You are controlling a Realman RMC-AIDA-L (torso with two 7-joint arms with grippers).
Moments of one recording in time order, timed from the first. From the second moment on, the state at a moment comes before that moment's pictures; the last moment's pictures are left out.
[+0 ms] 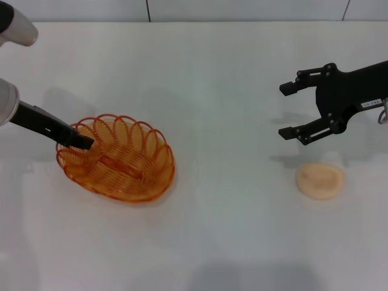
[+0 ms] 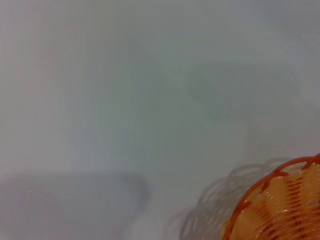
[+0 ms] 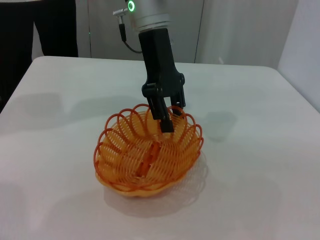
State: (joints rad) left arm -0.68 -2.01 0.93 0.91 2.64 1.42 -2.19; right arm 0.71 1.96 -0.98 -0.87 -2.06 -1.56 1.37
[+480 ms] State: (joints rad) left arm -0.68 -2.01 0.92 0.91 2.62 1.42 -2.19; right arm 0.71 1.96 -0.98 -0.87 -2.06 -1.56 1.37
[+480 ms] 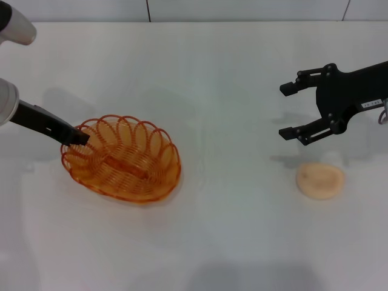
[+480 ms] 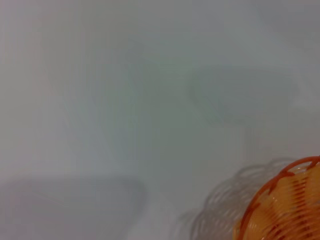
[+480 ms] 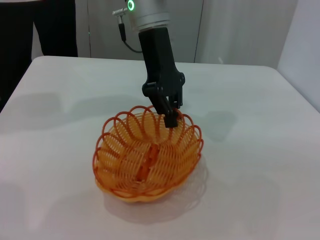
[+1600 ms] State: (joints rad) left arm -0.72 -2.07 0.93 1.01 2.48 1.52 -2.62; right arm 0.67 1.96 -0.98 -0.94 -2.08 -1.55 1.37
